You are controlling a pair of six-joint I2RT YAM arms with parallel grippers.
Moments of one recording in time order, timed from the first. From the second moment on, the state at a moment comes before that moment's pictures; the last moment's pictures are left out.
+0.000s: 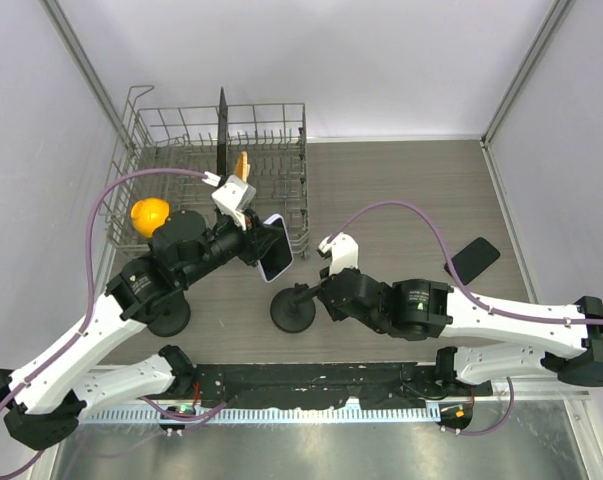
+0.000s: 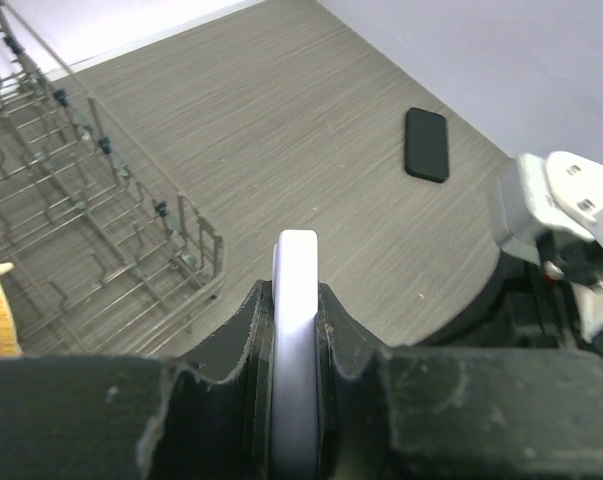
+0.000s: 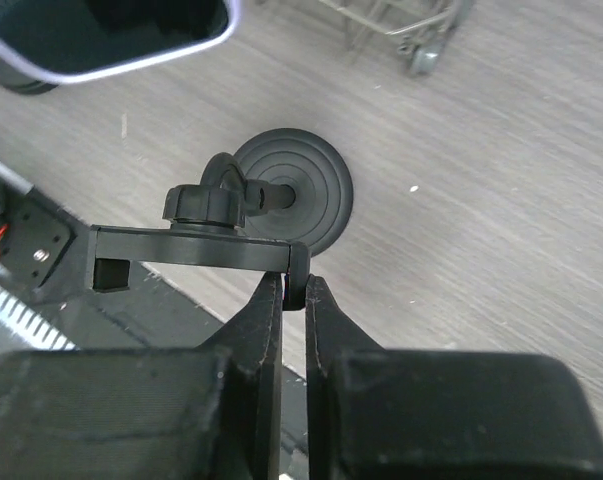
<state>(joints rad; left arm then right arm) -0.85 0.90 1.13 -0.41 -0.06 -0.21 1.33 1.13 1.08 -0.67 0.51 0.61</state>
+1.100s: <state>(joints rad) -0.85 0.88 0.90 0.12 0.92 -0.31 1.10 1.16 1.10 -0.65 0.16 0.40</state>
